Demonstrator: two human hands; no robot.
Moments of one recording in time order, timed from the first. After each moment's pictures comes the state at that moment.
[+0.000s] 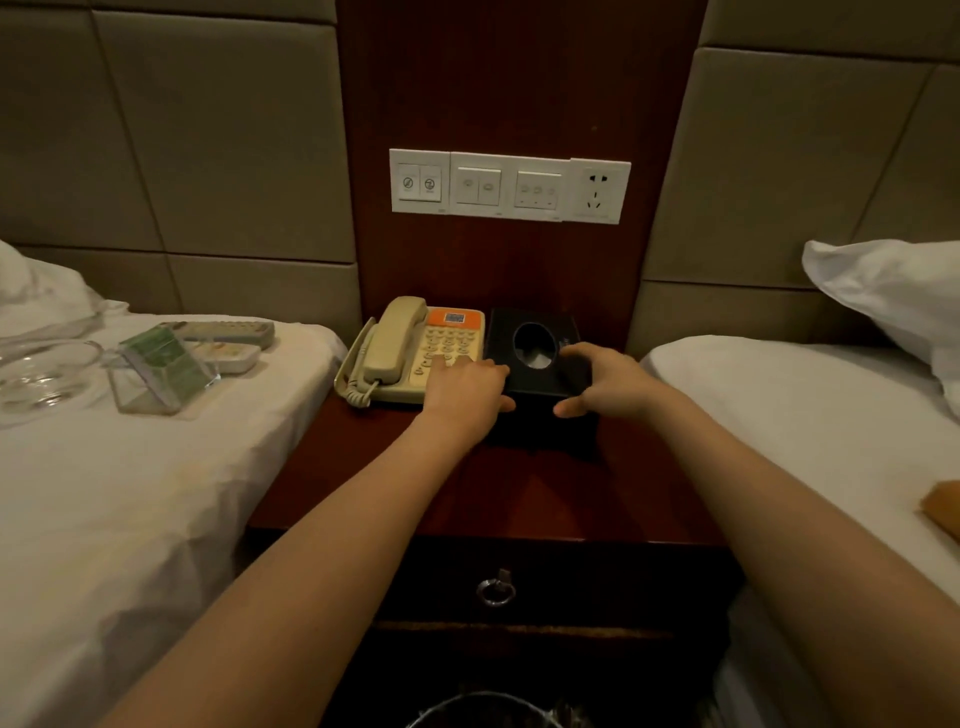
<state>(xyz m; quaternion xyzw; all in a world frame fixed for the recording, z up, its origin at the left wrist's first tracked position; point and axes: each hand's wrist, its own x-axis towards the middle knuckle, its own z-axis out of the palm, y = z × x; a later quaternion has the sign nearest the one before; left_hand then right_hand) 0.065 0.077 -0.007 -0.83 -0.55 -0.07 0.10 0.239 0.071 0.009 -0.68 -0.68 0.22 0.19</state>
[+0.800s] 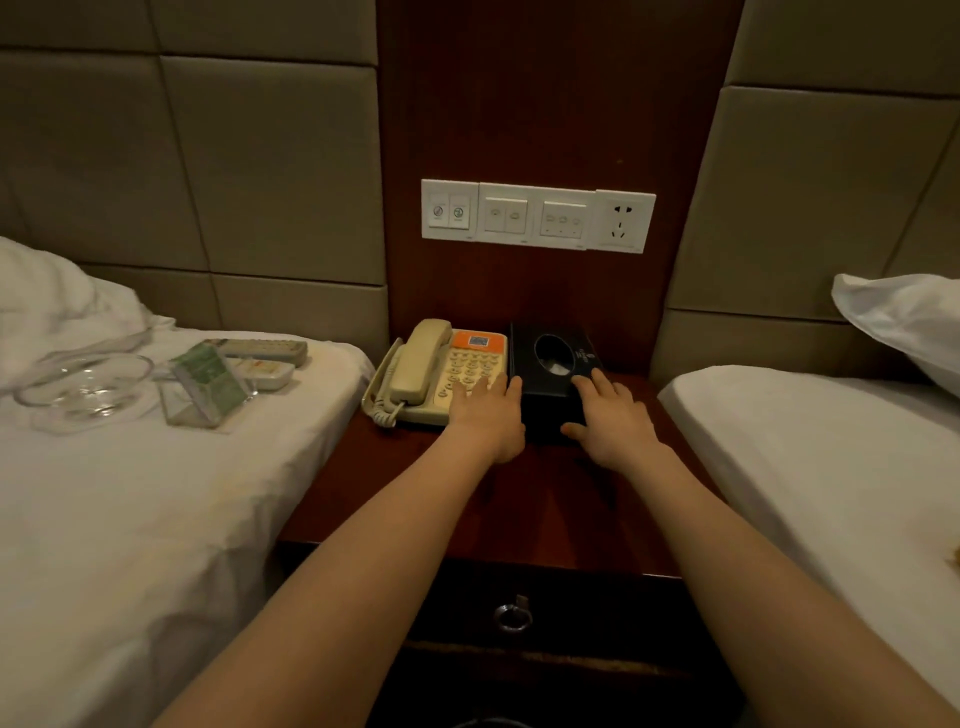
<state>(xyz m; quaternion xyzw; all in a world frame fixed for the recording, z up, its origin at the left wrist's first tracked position) 0.068 0.080 -0.003 -0.81 -0.59 0.00 0.00 0.214 0.075 -0.014 -0.73 -0.68 -0.02 0.08</state>
